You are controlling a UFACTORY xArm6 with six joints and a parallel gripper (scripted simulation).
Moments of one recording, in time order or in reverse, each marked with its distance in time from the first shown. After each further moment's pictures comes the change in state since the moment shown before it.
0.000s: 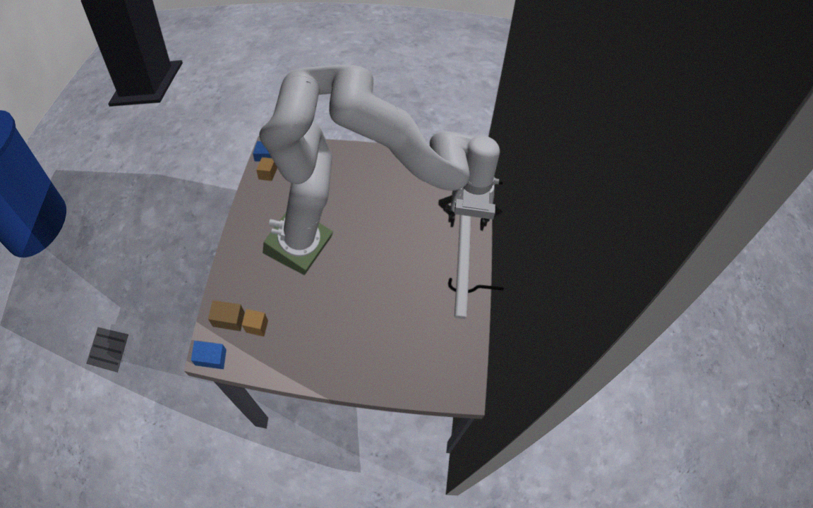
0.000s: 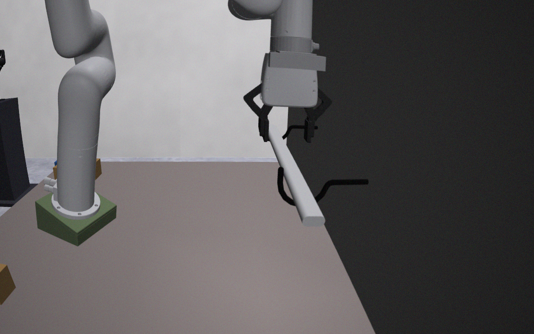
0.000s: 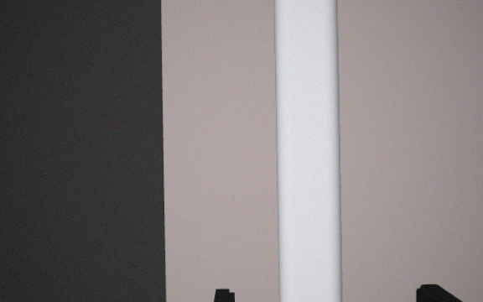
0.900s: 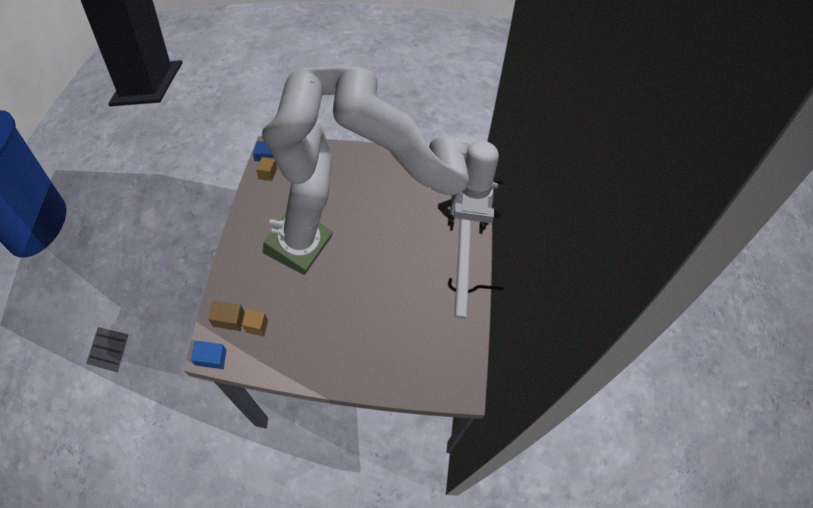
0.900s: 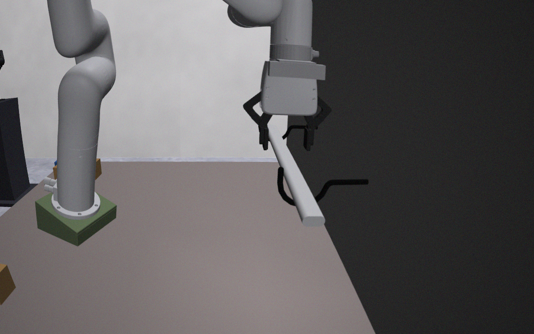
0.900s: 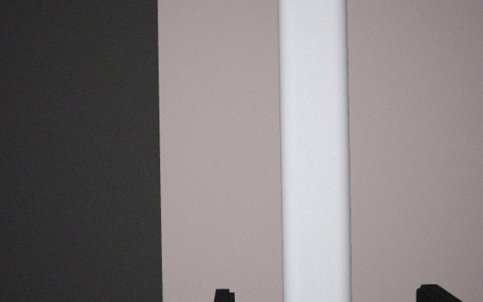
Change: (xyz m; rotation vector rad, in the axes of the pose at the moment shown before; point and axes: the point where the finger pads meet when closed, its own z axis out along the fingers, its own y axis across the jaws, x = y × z) arm 0.000 0.000 0.015 0.000 0.000 0.000
